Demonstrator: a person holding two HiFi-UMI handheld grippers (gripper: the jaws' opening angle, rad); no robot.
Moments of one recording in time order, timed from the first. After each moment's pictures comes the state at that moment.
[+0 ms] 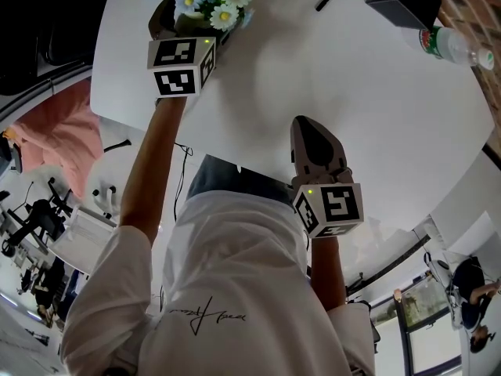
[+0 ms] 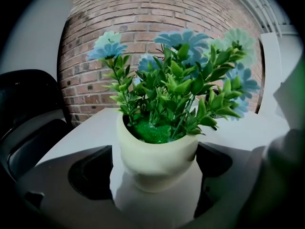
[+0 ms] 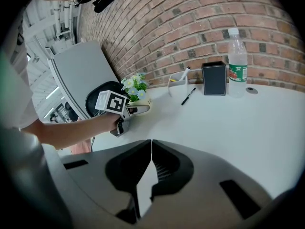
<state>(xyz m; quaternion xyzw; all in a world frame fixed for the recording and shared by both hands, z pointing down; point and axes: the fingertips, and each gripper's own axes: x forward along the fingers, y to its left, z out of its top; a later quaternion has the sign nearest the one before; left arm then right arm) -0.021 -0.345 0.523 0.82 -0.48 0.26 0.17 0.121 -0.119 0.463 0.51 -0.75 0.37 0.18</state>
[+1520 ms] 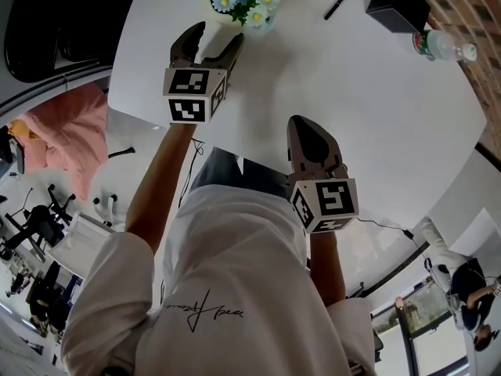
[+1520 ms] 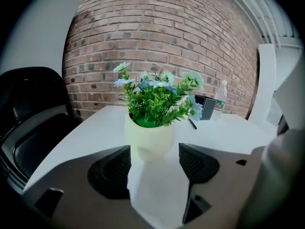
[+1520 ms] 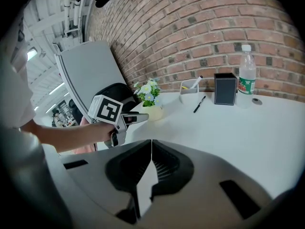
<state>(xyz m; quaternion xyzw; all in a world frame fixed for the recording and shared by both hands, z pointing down) -0.043 -0.284 0.490 0.83 -0.46 0.25 0.20 0.079 -0.112 0.427 0.51 -0.77 0.34 0.18</state>
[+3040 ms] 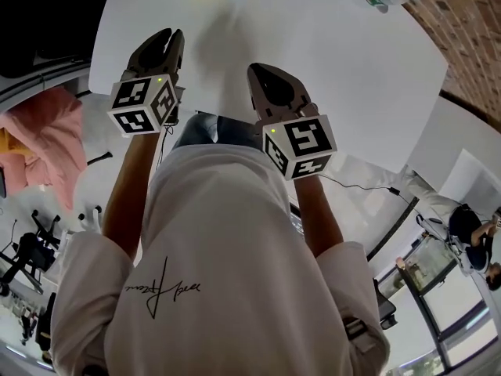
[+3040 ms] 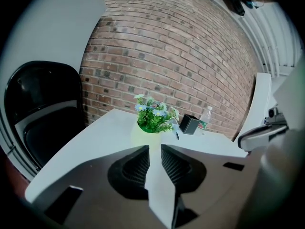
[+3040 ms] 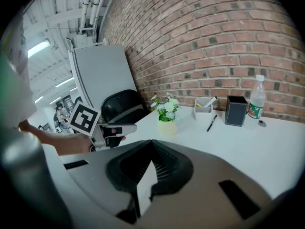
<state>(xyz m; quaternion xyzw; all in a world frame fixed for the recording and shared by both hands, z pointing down) -0.100 -0.211 0.411 0.84 -0.44 0.17 0.26 0.024 -0.114 0.364 0.51 -0.80 0.27 0.17</state>
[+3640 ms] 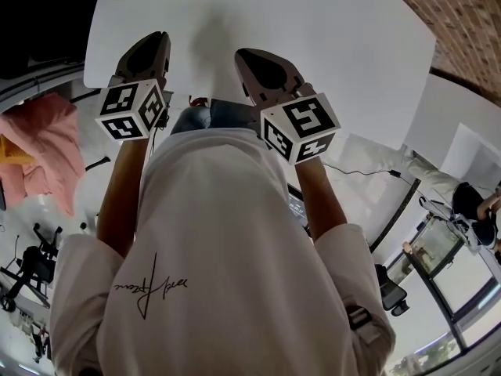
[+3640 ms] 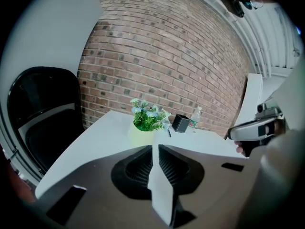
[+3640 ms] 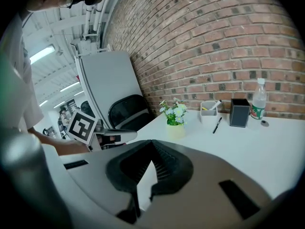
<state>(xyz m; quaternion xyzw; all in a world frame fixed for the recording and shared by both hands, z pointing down) -0.121 -0.169 0.388 0.86 -0.41 0.17 0.25 -0.003 -0.091 0.335 0.50 -0.81 0.27 0.14</state>
